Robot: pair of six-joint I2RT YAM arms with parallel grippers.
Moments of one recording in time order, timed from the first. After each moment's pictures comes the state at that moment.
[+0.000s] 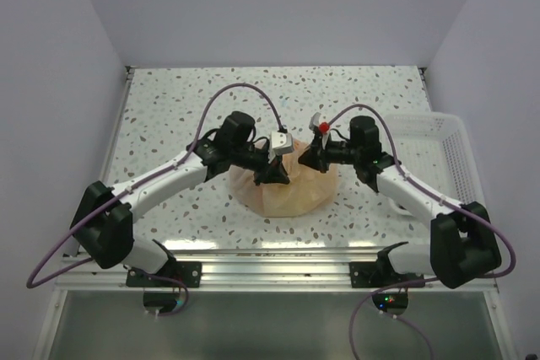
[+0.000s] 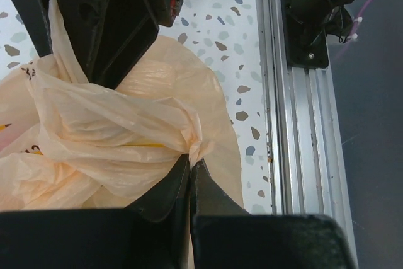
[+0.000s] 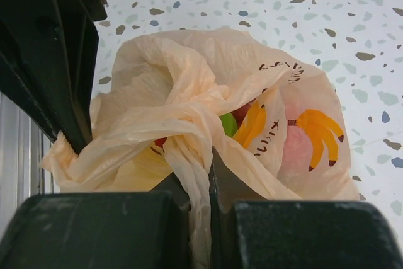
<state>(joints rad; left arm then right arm) -0.70 1.46 1.06 -0.26 0.81 0.29 0.37 1.31 0.74 0.15 -0.86 -0.24</state>
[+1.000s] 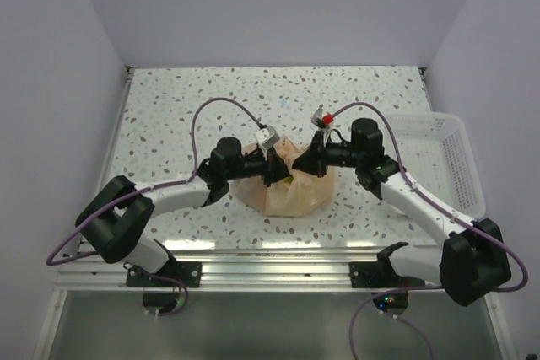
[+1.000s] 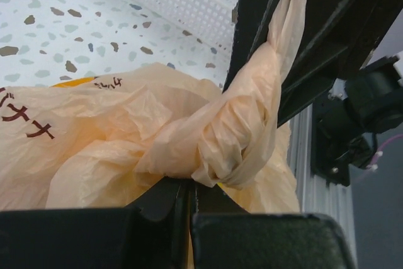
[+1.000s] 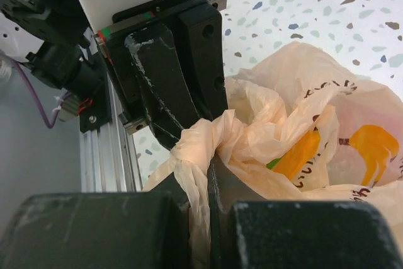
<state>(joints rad) -0.71 1.50 0.69 0.63 0.57 -0.26 0.43 1.20 0.74 0.13 -0.85 0.13</state>
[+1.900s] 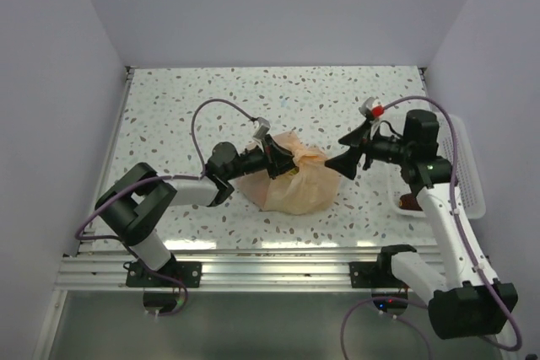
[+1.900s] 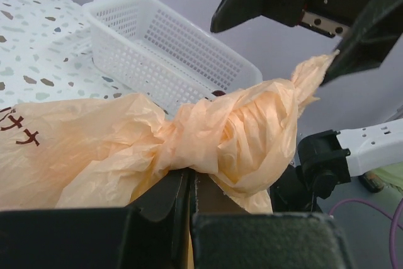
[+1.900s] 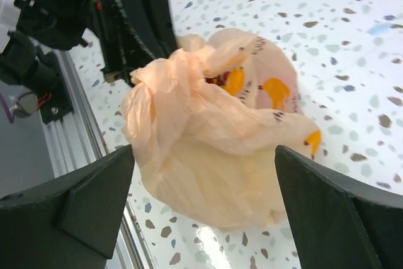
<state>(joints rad) -0.71 1.65 0.65 1.16 0.56 -0.60 0.12 0.97 0.92 -0.43 -0.95 -0.16</state>
